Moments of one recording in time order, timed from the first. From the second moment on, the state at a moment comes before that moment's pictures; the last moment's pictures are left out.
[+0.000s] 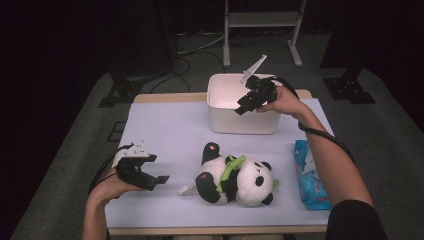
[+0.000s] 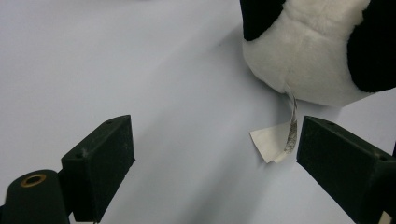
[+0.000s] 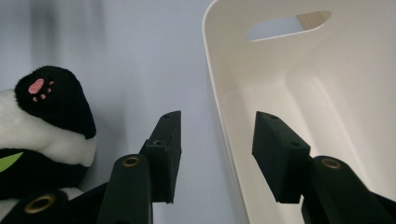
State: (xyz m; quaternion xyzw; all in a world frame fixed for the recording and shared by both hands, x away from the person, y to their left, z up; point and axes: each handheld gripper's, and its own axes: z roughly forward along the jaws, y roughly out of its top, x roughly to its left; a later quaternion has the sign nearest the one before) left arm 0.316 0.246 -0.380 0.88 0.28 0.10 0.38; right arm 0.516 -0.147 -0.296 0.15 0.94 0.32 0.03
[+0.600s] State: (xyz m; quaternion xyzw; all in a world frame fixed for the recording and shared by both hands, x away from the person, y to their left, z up) left arm 0.316 0.250 -0.381 0.88 0.28 0.10 0.38; right arm 0.528 -0.125 -0.316 0.15 0.94 0.29 0.00
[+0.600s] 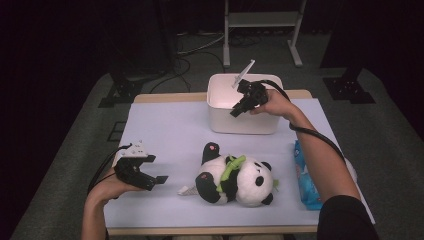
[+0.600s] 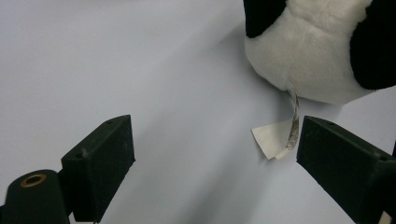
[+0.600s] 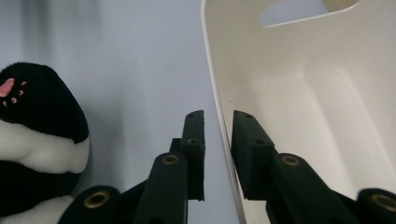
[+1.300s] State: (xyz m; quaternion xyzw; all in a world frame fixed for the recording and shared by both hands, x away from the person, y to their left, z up) left arm 0.316 0.250 -0.383 0.87 0.29 0.09 0.38; right arm 0.519 -0.118 -0.319 0.13 0.95 0.30 0.00
